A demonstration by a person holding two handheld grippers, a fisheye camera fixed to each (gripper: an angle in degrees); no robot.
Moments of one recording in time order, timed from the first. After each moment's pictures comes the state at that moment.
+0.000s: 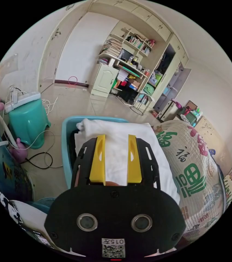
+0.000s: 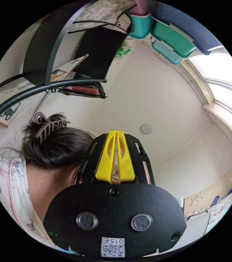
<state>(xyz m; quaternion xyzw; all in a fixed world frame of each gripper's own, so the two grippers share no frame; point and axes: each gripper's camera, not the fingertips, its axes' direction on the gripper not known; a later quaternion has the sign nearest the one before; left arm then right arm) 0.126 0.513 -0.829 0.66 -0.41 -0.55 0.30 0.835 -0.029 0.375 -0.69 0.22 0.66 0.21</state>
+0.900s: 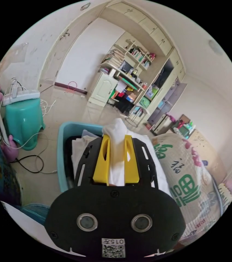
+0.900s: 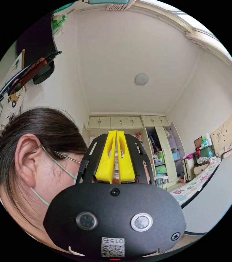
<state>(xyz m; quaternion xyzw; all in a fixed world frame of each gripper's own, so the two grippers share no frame) 0.294 0.568 -0.814 0.73 -0.41 -0.48 0.26 0.675 -0.139 0.200 -0.61 0.24 0.75 -0.09</state>
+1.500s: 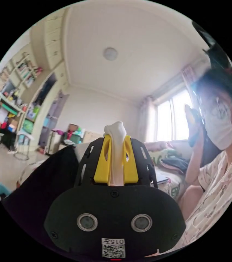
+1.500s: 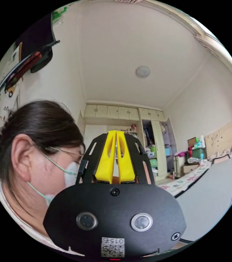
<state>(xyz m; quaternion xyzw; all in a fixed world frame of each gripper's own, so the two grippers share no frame) 0.552 0.339 -0.643 0.76 -0.39 0.12 0.51 0.603 -0.219 0.098 -0.64 0.15 0.75 -0.11</state>
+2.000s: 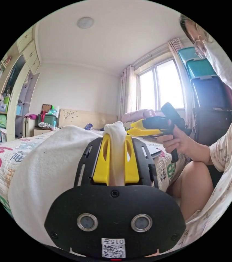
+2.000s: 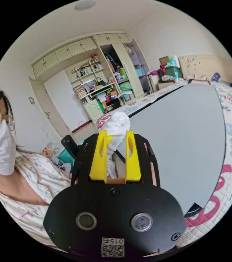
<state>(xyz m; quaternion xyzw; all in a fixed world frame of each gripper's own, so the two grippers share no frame) 0.435 0.167 -0.386 0.65 -0.39 0.14 0.63 0.480 -0.495 -0.104 -0.56 -0.03 0.66 -0.51</state>
